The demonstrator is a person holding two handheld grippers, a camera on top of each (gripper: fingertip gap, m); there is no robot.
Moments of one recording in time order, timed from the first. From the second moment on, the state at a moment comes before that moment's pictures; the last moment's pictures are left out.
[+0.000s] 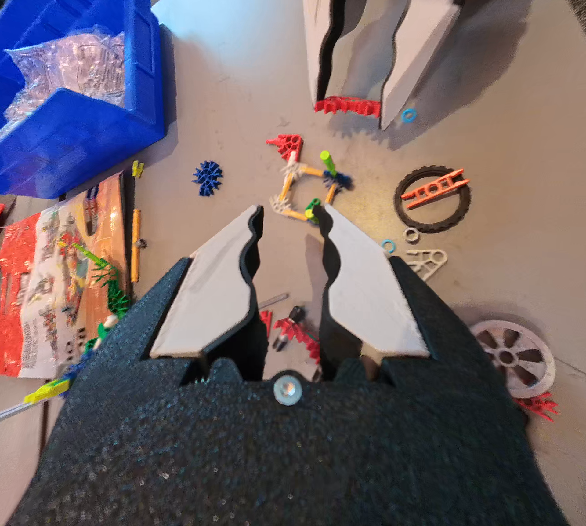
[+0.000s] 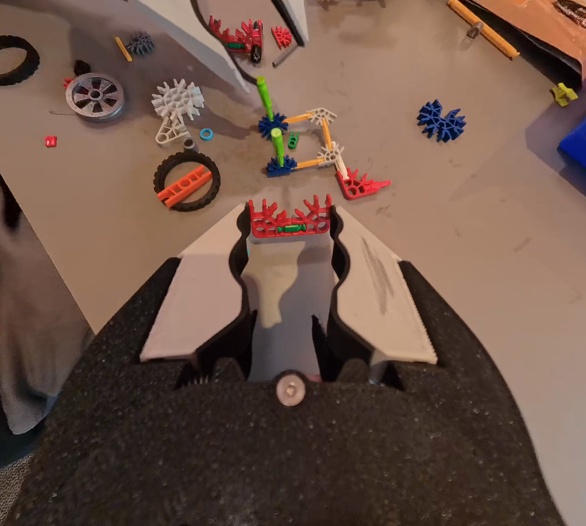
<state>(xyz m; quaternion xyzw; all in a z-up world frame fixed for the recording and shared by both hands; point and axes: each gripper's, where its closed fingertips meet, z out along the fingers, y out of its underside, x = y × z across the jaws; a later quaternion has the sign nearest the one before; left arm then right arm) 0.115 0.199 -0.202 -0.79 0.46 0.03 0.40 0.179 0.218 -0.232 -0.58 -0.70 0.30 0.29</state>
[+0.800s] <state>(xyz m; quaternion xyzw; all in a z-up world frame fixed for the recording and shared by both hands) 0.112 0.186 -0.220 -0.81 0.45 -0.01 0.37 0.173 0.219 -0.238 -0.59 -0.70 0.28 0.30</state>
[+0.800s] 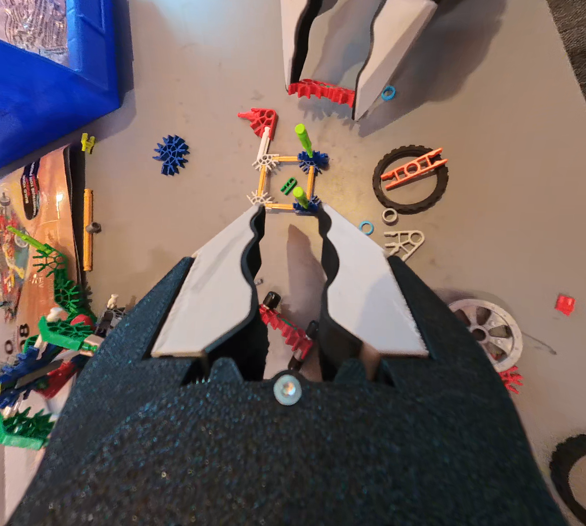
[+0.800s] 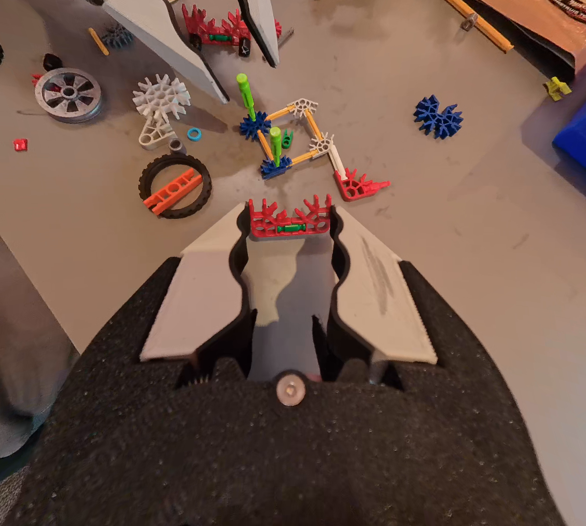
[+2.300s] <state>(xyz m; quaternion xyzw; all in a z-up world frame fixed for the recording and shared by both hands) 0.134 0.170 -0.162 -0.82 0.32 -0.04 0.47 0.176 0.207 -0.201 -0.55 -0.70 0.26 0.37</state>
